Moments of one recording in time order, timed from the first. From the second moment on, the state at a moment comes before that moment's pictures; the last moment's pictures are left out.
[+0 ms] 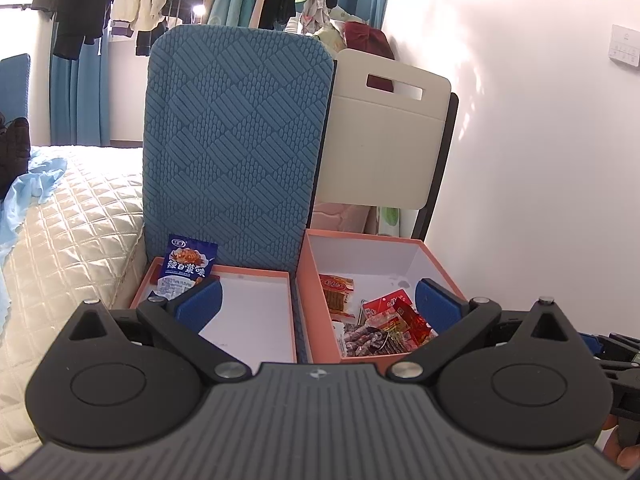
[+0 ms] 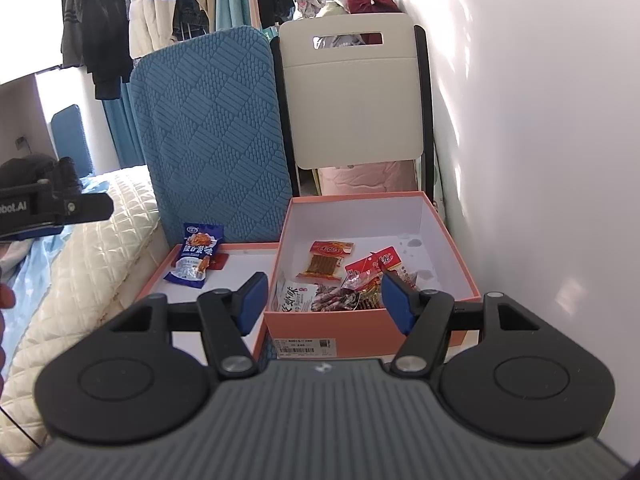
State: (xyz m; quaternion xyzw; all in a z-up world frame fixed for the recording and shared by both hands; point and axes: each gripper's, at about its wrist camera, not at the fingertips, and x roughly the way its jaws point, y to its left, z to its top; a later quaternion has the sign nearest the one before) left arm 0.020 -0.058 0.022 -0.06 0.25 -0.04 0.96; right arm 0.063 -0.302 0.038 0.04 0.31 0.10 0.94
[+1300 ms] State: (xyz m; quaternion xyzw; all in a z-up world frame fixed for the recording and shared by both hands) left arm 0.023 -0.060 0.023 -0.05 0.26 -0.03 0.96; right arm 0.065 -0.306 0.034 0.04 0.32 0.10 0.94
